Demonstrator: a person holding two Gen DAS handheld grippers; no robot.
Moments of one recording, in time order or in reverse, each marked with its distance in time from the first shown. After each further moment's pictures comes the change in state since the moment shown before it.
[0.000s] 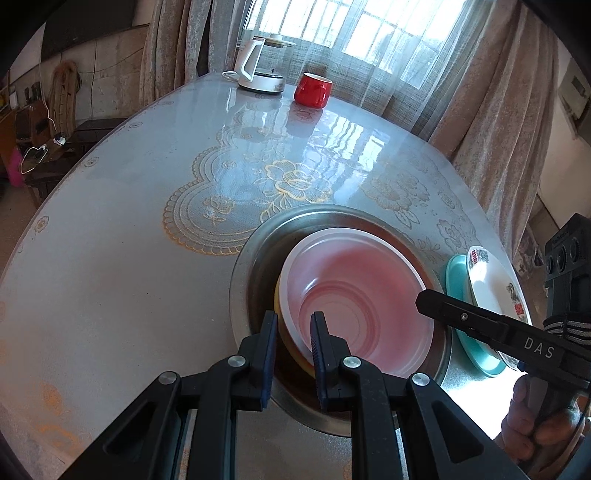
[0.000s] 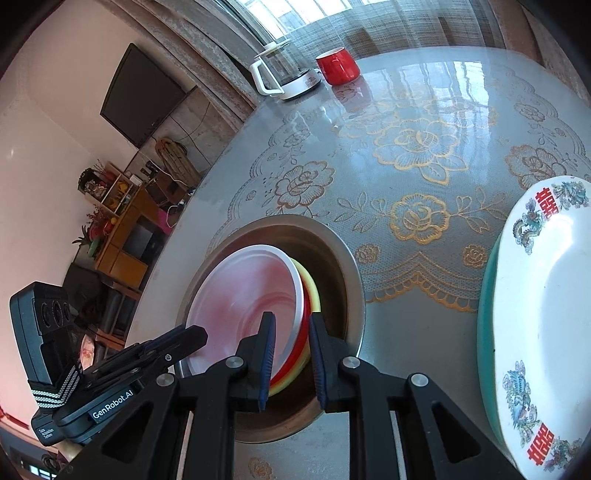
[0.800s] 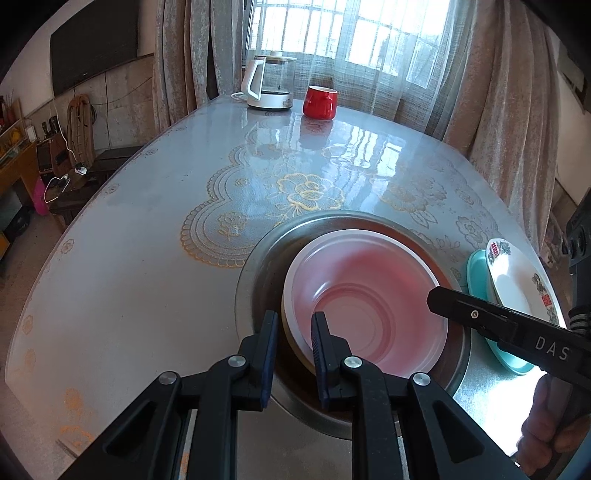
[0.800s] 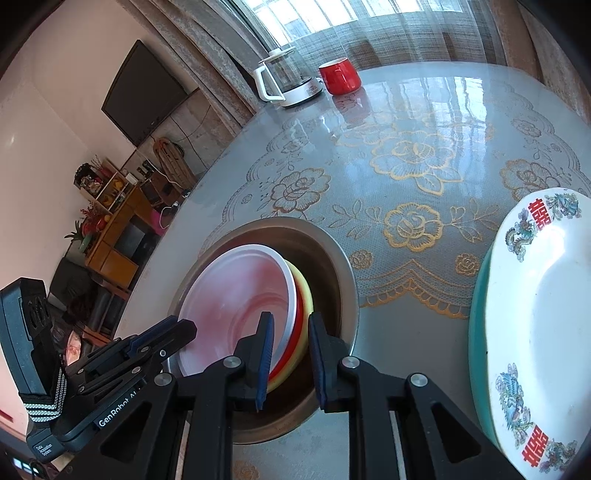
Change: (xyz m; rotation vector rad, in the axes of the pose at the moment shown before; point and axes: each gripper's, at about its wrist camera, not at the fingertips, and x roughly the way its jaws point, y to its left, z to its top) left arm 0.000 -0.017 -0.007 0.066 -0.067 0.131; right arm -0.001 0.004 -0.005 -0.043 -0.037 -0.037
